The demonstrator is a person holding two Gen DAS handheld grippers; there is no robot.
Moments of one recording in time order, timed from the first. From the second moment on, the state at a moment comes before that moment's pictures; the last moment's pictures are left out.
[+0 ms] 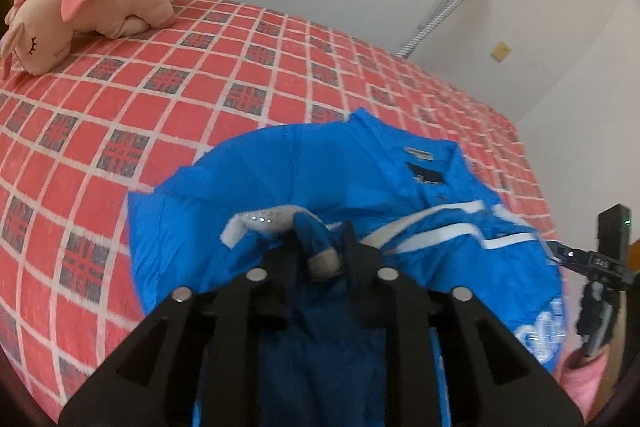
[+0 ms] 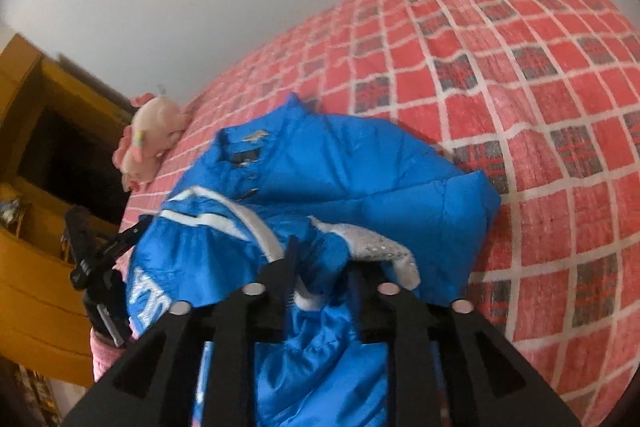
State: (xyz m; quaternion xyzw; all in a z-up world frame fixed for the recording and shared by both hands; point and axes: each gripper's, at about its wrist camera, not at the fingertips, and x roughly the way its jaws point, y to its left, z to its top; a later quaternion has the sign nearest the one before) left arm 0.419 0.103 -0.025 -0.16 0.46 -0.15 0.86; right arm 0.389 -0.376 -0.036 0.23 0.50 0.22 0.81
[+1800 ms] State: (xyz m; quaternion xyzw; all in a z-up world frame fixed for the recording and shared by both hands) left arm 0.381 0.088 0.002 -0.08 0.35 -0.03 0.93; right arm 0.378 -0.337 -0.015 0.12 0.40 0.07 0.91
